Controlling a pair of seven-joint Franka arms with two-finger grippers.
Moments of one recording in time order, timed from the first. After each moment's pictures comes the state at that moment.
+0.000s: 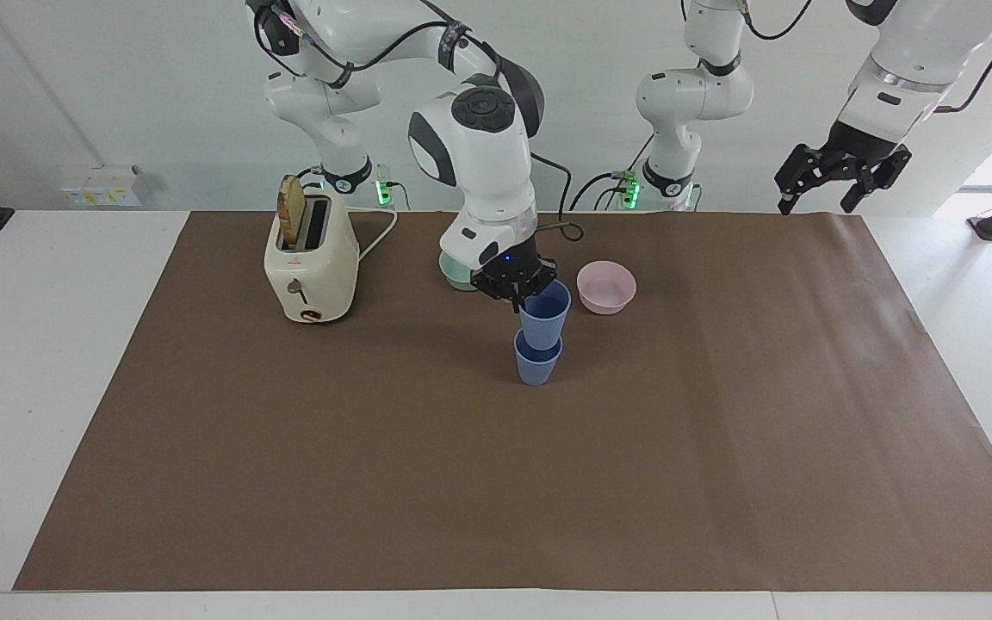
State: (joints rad) left arm 0.02 -0.11 -0.08 -1.62 -0.02 1.53 -0.06; right arm 0.28 0.37 0.35 -1.46 -0.04 1.95 0.63
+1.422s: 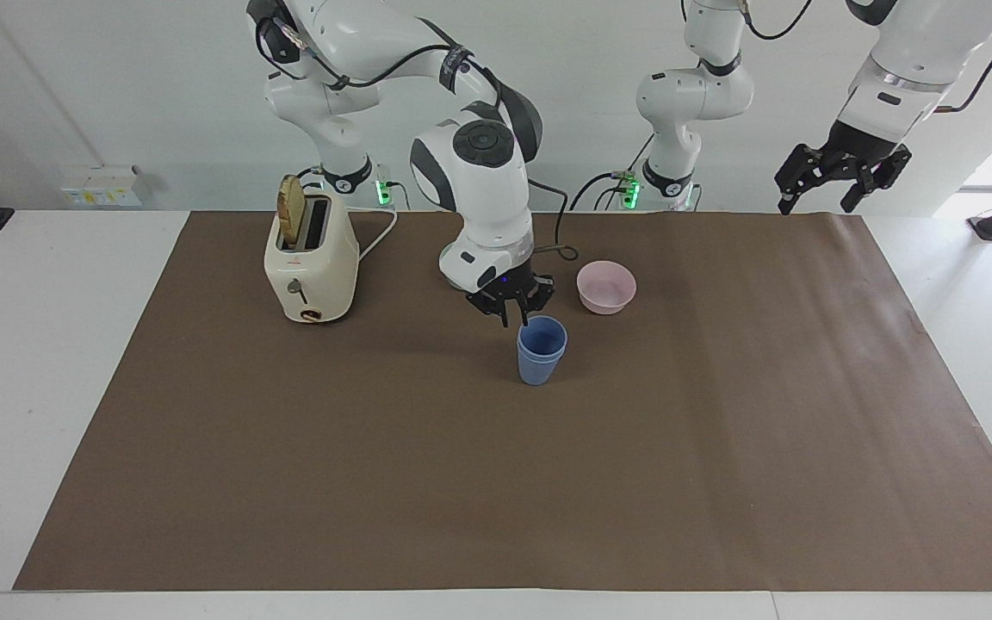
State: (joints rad) left arm 0.02 -0.11 -0.08 -1.62 -0.02 1.53 -0.06; right arm 0.27 0.41 0.35 -1.49 -0.04 1.98 0.63
